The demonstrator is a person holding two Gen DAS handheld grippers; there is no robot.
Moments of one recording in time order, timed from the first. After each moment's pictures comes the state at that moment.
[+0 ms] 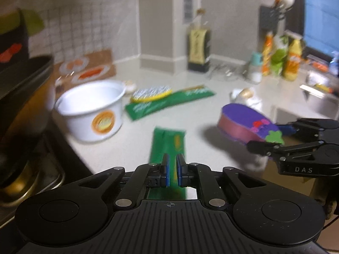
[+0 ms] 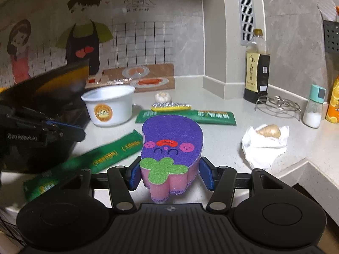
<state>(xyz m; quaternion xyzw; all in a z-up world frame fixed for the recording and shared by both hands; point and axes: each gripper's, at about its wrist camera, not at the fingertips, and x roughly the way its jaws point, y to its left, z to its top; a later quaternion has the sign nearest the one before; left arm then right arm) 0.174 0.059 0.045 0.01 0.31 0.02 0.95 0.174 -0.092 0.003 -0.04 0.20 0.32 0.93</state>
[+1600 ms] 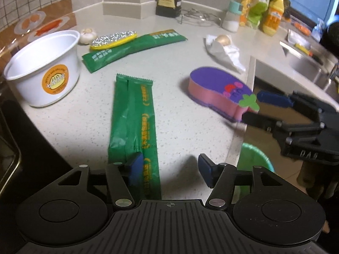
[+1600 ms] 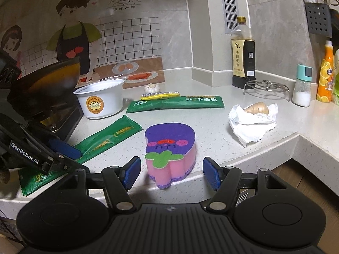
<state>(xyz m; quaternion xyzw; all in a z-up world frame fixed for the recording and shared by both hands) 0.207 0.061 0.021 -0.02 0.45 -0.09 0.89 0.160 -0.115 -0.017 0.00 0.21 0.31 0.93</state>
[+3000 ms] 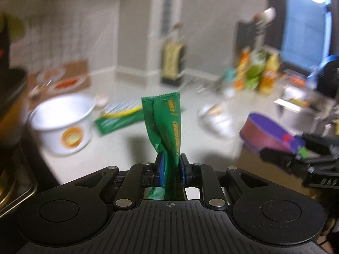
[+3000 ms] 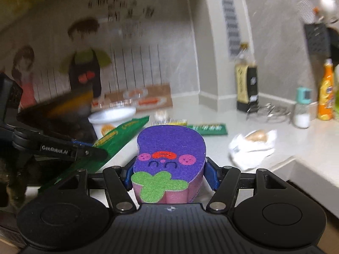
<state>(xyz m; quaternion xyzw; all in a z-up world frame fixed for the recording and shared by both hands) 0.156 0.032 0.072 -0.02 0.26 -0.07 0.96 0.121 -0.163 0.020 0.04 0.13 0.32 0.94</state>
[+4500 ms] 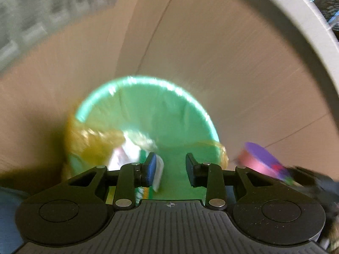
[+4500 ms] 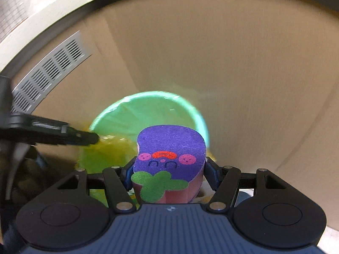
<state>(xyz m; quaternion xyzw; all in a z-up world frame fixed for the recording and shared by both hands) 0.205 -0.147 -0.210 -0.11 0.51 -0.21 0.82 0.059 -0.355 -0.249 0.14 0.44 0.08 0.88</state>
